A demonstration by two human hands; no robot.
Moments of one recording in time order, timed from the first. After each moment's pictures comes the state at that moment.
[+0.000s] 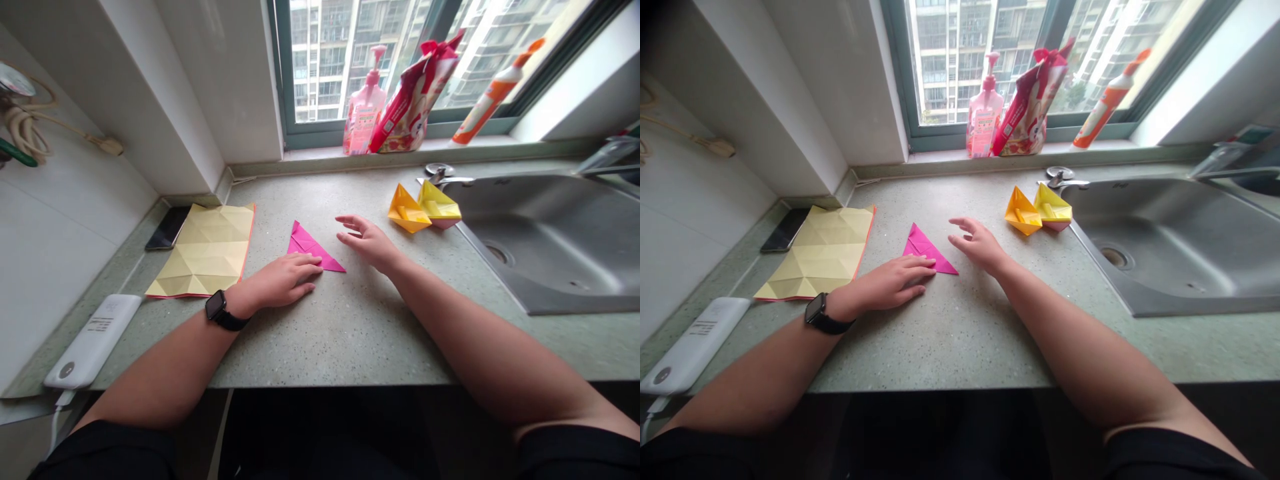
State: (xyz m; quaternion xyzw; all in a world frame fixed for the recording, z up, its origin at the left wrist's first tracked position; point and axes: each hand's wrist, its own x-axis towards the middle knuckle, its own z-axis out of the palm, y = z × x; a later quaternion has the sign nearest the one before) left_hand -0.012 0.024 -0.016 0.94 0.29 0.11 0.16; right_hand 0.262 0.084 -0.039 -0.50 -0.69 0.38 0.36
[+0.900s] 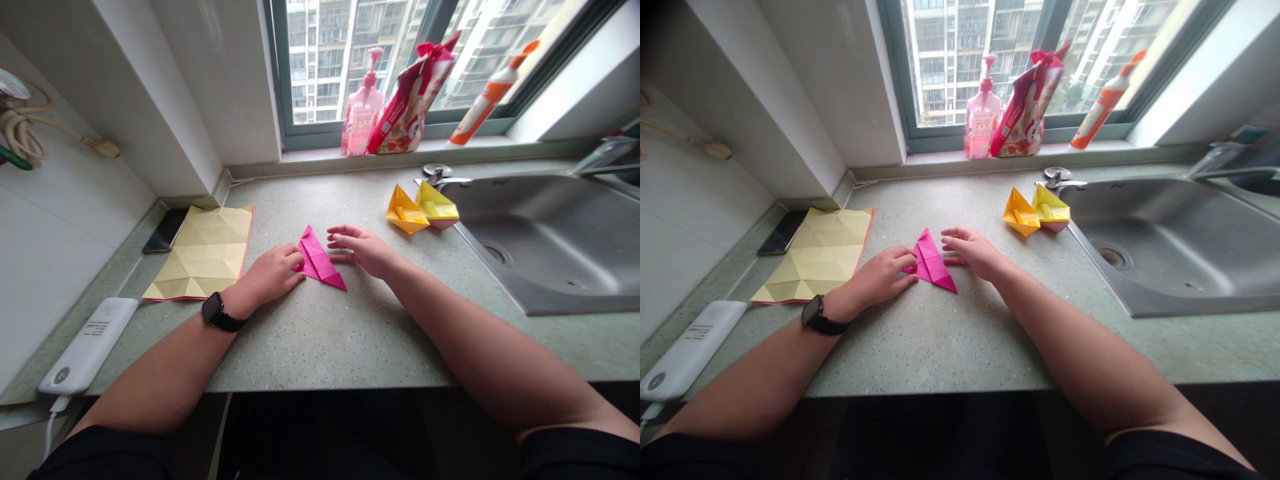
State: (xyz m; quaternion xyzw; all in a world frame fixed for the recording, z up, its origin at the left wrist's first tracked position) left_hand -0.017 0.033 -0.023 0.90 0.39 0.15 0.08; right_hand 0.249 0.073 -0.030 -0.46 -0.51 0.63 0.37
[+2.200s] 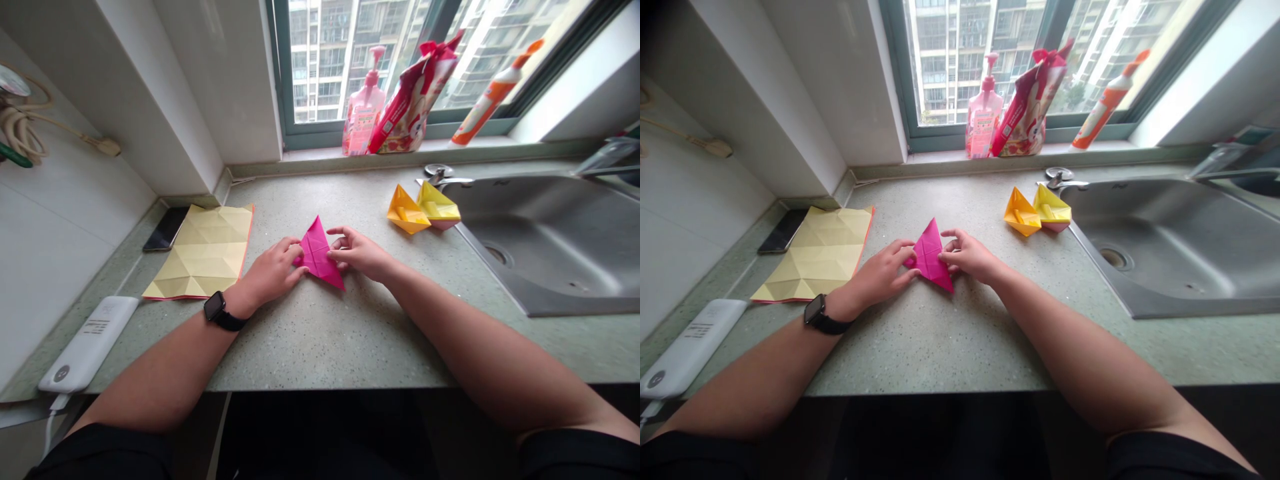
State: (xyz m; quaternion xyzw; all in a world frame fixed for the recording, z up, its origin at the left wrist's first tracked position) left_hand -0.016 0.034 -0.032 0.88 0.42 0.21 0.08; right_hand 0.242 0.069 -0.038 -0.45 -0.55 0.61 0.35
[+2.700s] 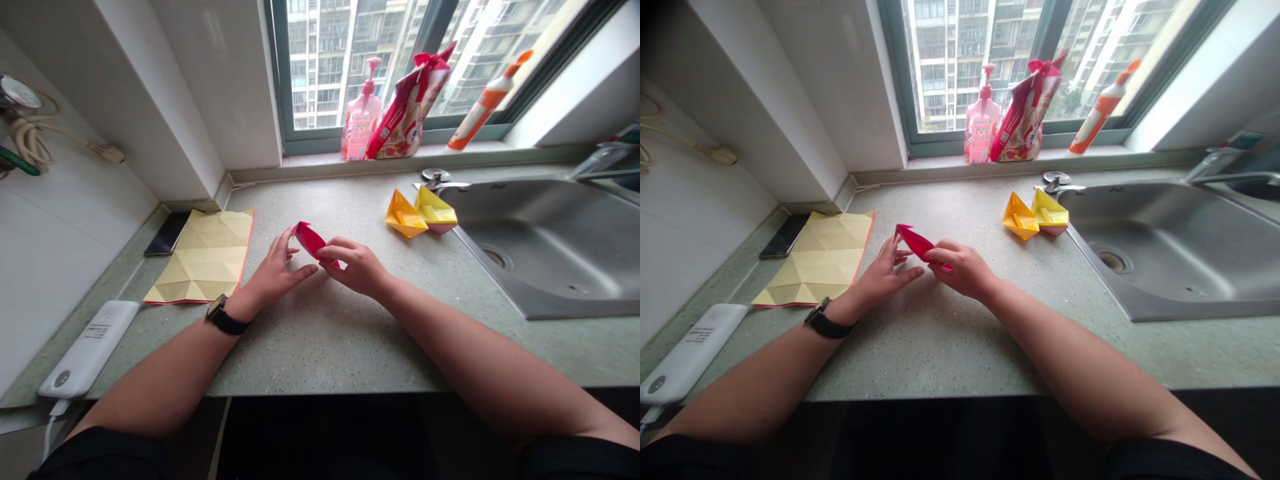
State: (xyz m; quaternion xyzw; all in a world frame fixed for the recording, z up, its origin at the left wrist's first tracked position) left_hand -0.009 0.037 -0.044 0.75 0.43 0.38 0.33; right_hand 0.236 0.050 -0.035 -0.29 -0.85 0.13 0.42
